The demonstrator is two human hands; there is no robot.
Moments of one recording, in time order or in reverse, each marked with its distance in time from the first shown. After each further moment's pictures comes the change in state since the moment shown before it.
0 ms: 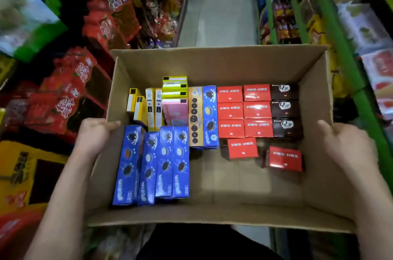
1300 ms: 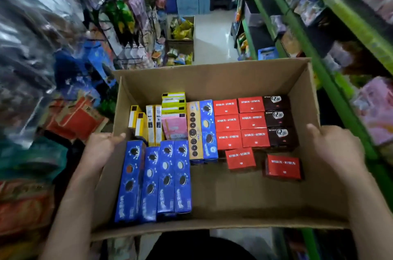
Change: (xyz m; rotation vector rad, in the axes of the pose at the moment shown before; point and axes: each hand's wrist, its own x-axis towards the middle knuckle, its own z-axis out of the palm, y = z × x) left_hand 0.923 0.583 0.362 -0.046 -0.110 0.044; right_hand 0.987 -0.527 -0.054 -0.056 0.101 0.026
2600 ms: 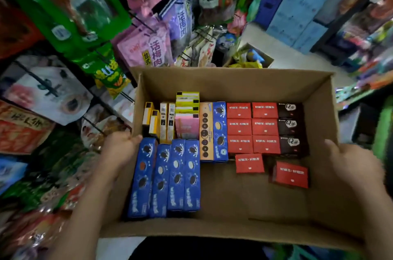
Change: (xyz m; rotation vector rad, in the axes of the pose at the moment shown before) left_hand 0.644 0.324 0.271 0.051 0.405 -0.423; right_hand 0.915 -0.536 0.065 -0.262 -0.180 -0.508
